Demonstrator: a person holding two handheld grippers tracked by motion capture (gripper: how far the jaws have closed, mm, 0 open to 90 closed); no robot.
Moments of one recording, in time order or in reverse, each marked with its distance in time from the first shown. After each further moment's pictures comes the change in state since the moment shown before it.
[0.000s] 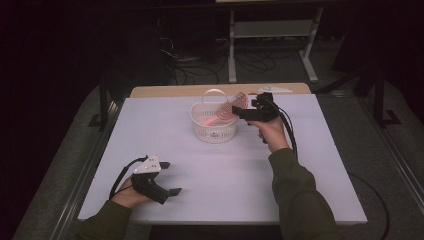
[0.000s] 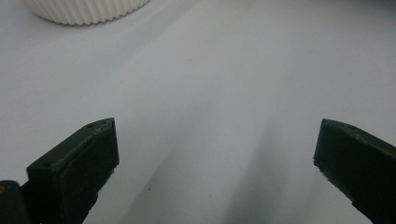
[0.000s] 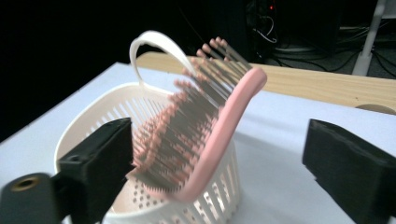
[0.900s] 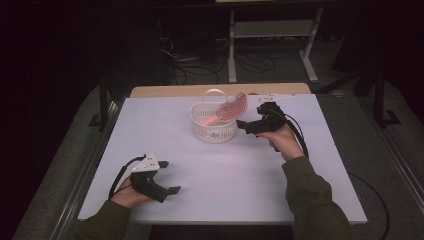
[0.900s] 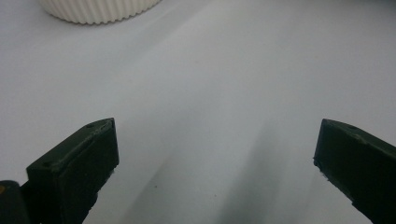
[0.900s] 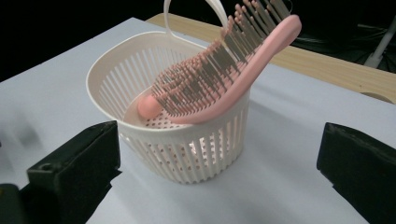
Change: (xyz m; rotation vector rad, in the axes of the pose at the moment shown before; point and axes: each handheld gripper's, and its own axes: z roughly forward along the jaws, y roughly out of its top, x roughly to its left) left arm 0.003 0.000 -0.002 -0.013 0.012 -0.036; right arm 0.009 -0.013 -0.030 0.104 0.033 -0.159
